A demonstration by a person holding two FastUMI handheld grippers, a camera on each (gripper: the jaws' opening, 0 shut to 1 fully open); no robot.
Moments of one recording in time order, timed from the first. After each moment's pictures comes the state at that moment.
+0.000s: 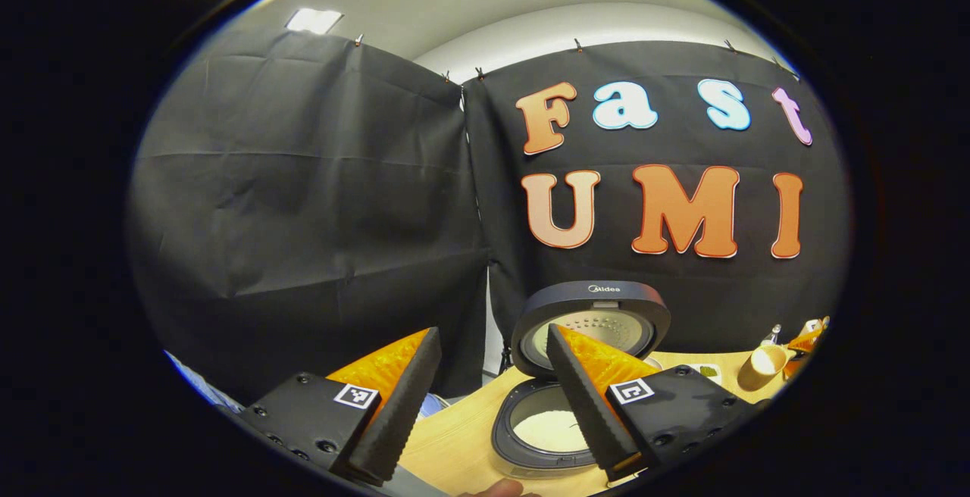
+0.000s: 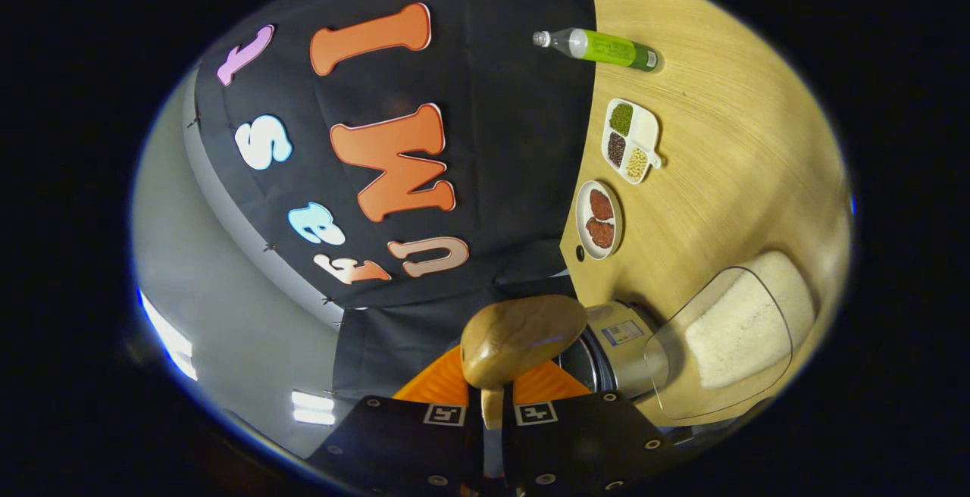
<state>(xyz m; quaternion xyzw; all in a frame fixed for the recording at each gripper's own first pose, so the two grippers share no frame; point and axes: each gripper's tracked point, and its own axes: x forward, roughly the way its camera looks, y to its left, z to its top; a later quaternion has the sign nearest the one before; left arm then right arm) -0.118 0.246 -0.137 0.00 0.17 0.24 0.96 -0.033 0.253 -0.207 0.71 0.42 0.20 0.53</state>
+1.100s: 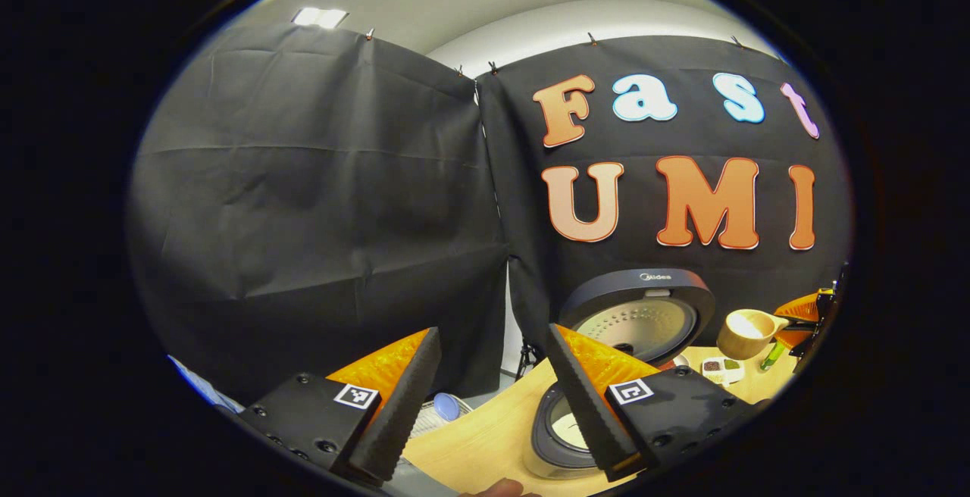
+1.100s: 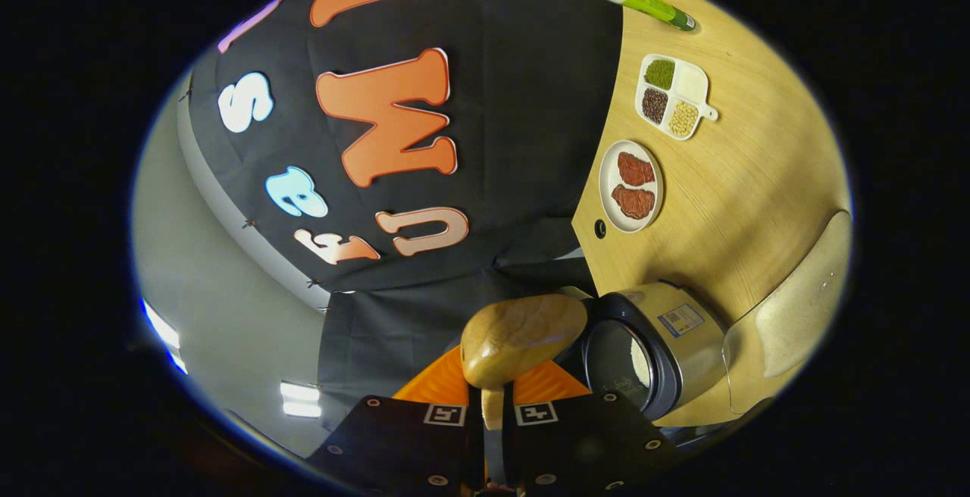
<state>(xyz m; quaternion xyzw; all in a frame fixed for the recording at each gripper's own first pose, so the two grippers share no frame) -0.121 0.306 -0.162 0.02 0.18 0.25 0.95 -0.015 0.393 -0.198 0.68 0.45 0.22 0.53</state>
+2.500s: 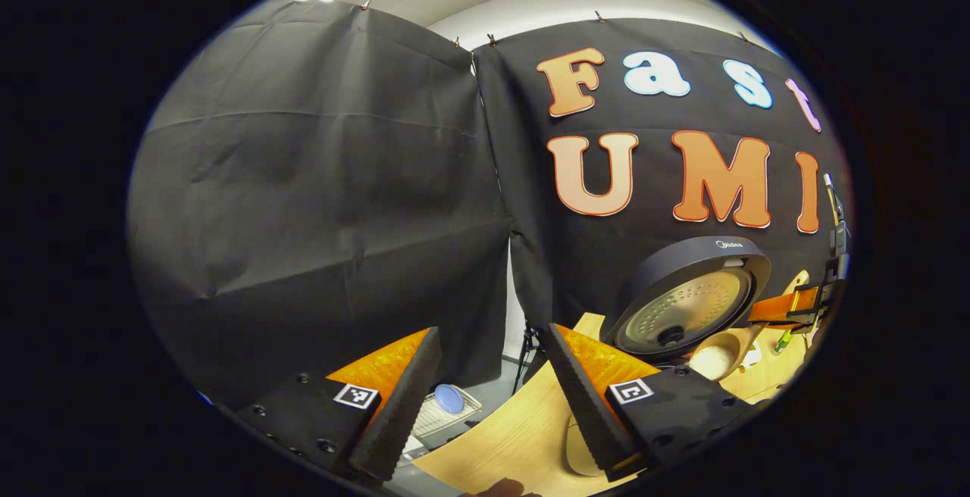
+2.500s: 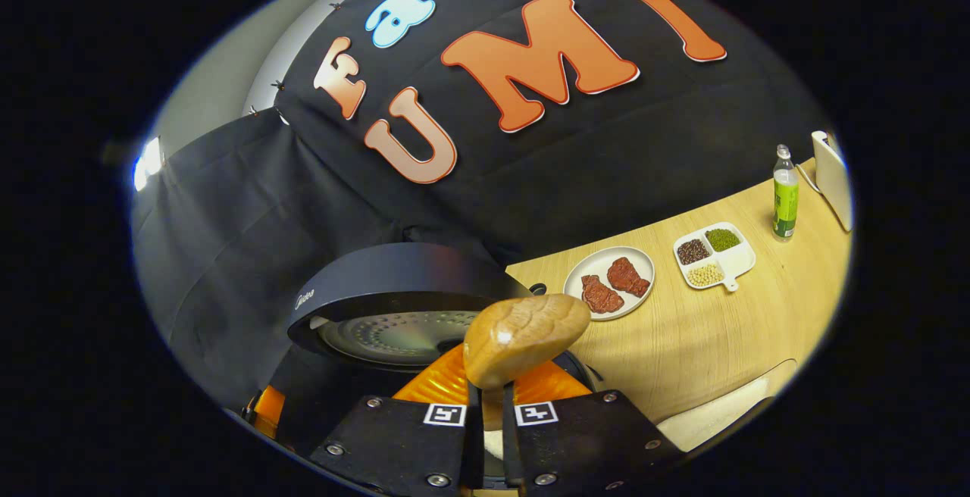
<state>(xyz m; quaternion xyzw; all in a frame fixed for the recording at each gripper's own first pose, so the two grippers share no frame) -0.098 0.380 -0.220 -0.01 0.22 0.22 0.95 -0.021 0.482 -0.207 0.29 0.37 0.26 0.85</state>
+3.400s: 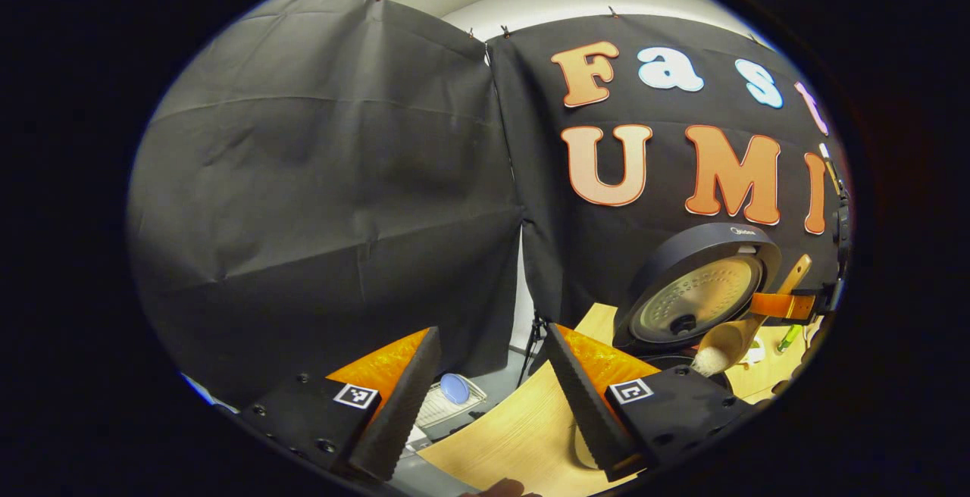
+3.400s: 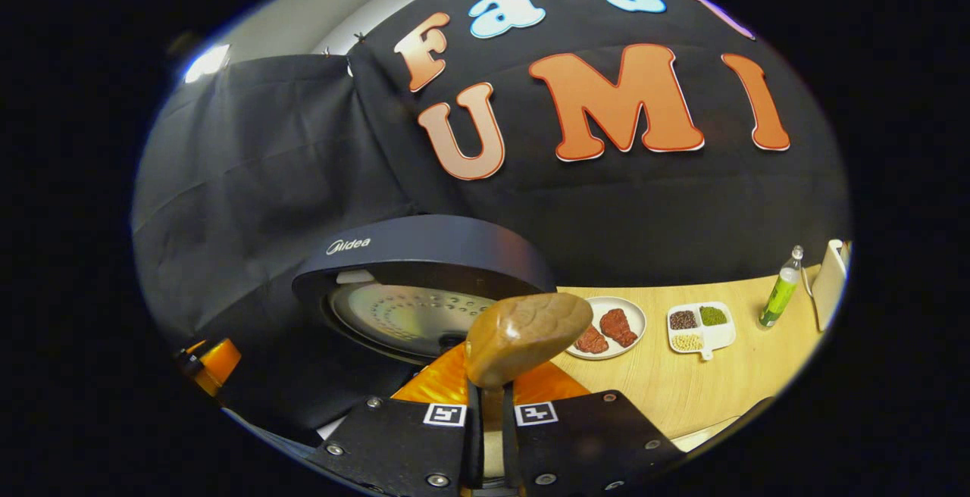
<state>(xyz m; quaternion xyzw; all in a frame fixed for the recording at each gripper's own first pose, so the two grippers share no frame) -0.122 0.394 -0.234 -0.02 0.24 0.25 0.94 -0.030 0.508 -0.191 0.13 0.29 0.31 0.90</state>
